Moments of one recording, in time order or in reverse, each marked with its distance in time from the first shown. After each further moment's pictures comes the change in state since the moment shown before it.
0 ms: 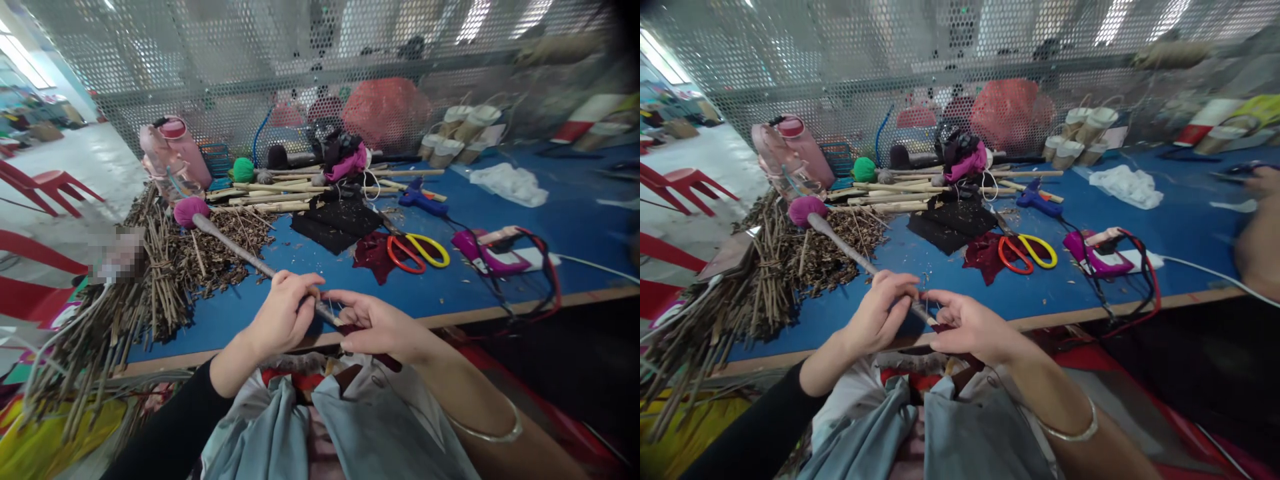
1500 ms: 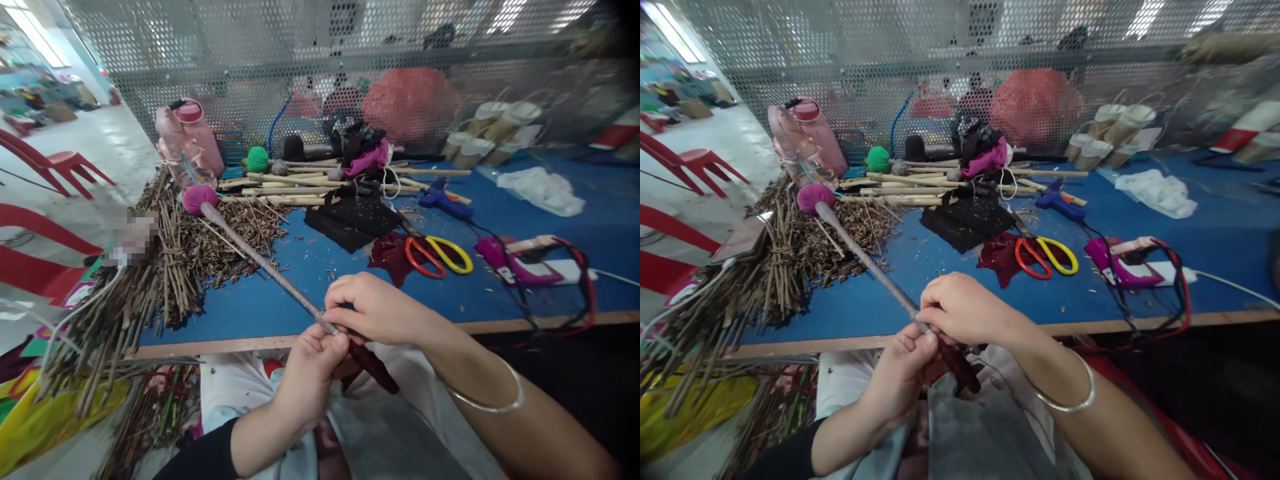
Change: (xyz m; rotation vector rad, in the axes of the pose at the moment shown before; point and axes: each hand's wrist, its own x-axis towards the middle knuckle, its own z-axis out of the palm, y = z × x) left_hand -0.034 0.048 0.053 -1.541 0.305 -0.915; right_hand 0.031 -0.048 0.012 -0.959 -0.045 -0.262
